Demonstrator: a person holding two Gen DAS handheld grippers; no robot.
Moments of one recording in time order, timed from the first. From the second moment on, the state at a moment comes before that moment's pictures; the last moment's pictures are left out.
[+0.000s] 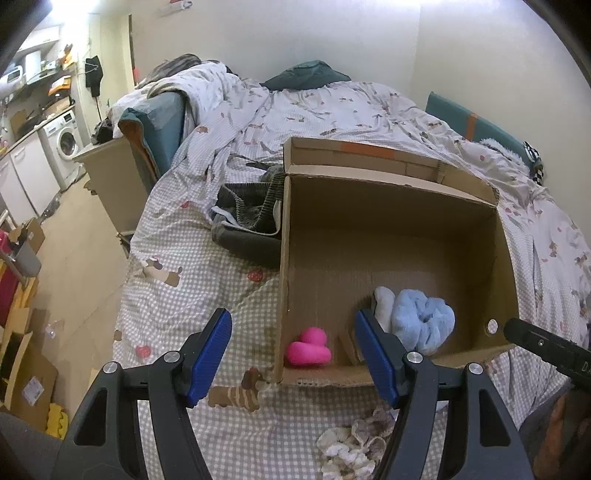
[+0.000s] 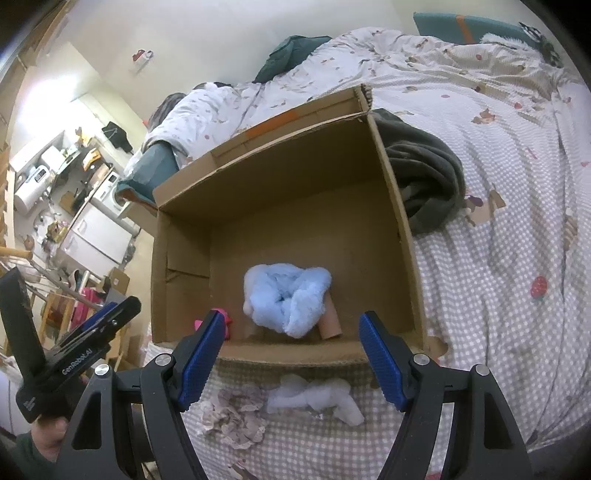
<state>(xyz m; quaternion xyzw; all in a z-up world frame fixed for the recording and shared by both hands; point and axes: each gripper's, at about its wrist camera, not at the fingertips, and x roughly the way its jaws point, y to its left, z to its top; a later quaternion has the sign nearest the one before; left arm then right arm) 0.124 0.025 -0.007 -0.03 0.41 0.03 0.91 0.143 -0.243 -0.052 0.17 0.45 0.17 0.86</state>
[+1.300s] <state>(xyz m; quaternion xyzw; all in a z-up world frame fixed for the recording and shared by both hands) 0.057 0.038 -0.036 -0.11 0.48 0.05 0.87 0.068 -0.228 -0.053 0.16 0.48 0.17 0.85</state>
